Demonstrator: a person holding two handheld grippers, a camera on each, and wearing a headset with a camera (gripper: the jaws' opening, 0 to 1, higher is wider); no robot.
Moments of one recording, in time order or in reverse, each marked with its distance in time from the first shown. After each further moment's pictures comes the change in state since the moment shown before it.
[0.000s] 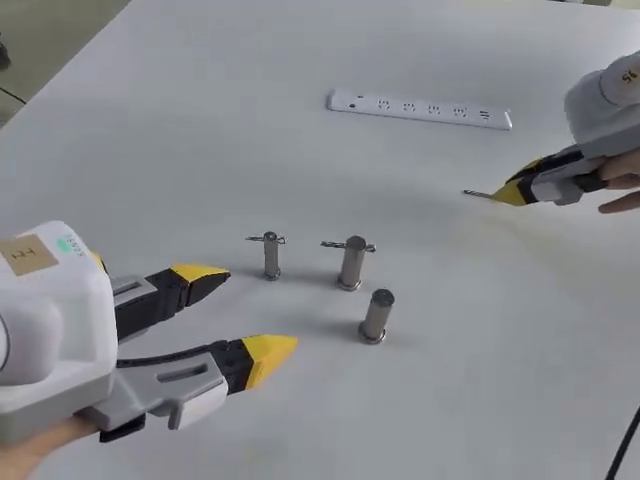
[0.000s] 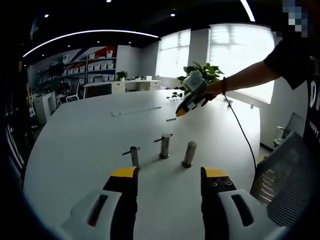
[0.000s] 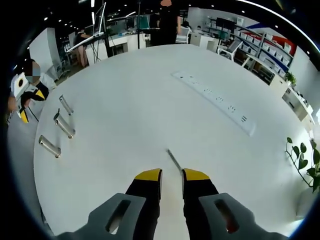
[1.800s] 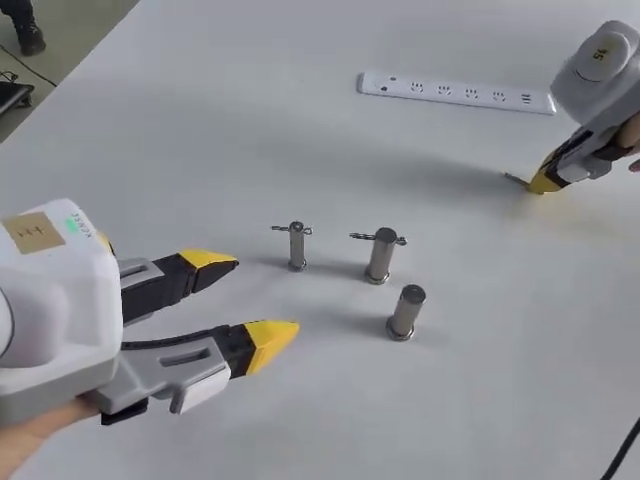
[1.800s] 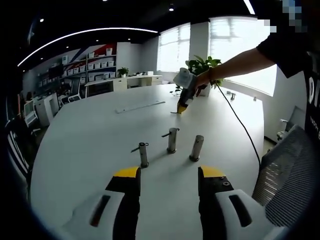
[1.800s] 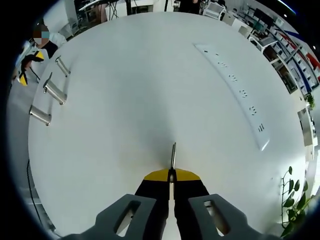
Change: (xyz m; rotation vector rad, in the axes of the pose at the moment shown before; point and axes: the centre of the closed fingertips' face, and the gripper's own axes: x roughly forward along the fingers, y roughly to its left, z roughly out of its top) left arm -0.003 0.013 -0.004 0.035 0.053 0.024; right arm 0.025 -0.013 -0.011 -0.265 0.289 0.055
